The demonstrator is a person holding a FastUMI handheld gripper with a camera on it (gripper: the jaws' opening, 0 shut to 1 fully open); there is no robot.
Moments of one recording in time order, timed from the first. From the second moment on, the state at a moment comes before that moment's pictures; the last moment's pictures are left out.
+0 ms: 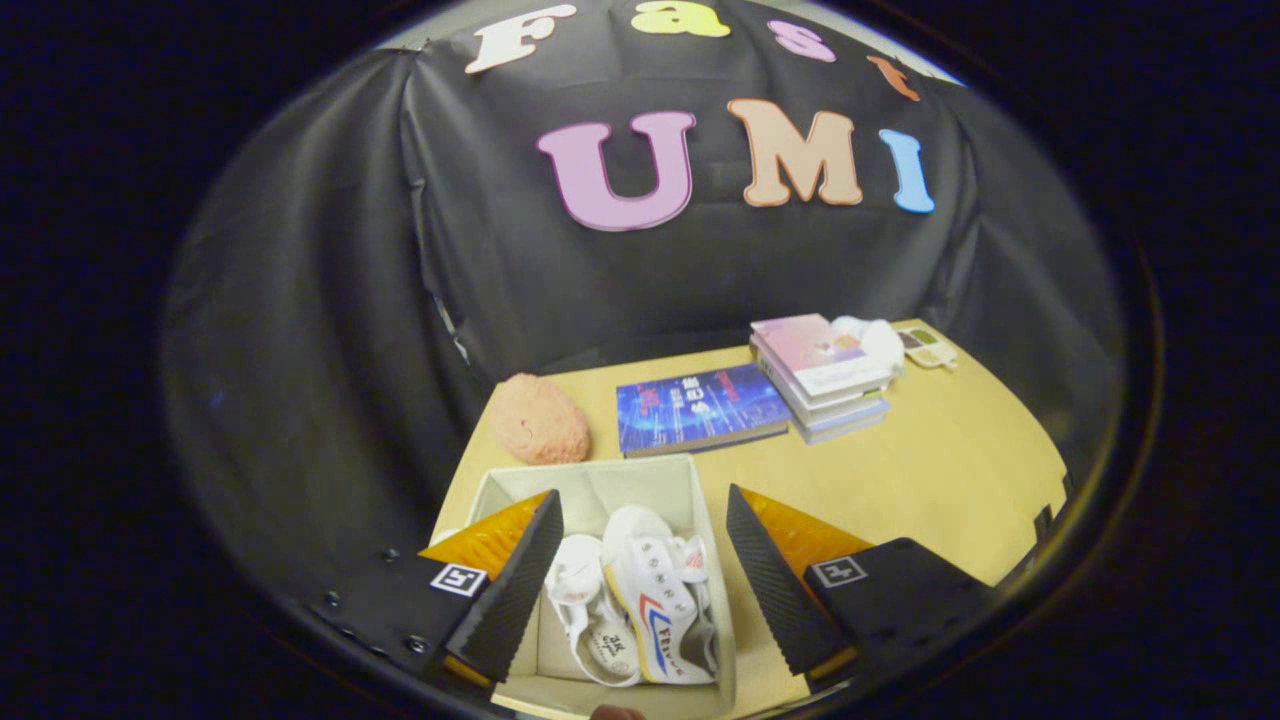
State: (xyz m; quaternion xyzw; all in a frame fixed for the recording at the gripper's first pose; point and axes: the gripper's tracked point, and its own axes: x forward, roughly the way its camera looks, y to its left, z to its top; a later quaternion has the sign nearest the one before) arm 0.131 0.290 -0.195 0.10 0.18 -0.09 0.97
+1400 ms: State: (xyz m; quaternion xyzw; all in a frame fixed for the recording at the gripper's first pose) arm 0.109 0.116 0.018 0.01 -0.06 -0.02 1.00
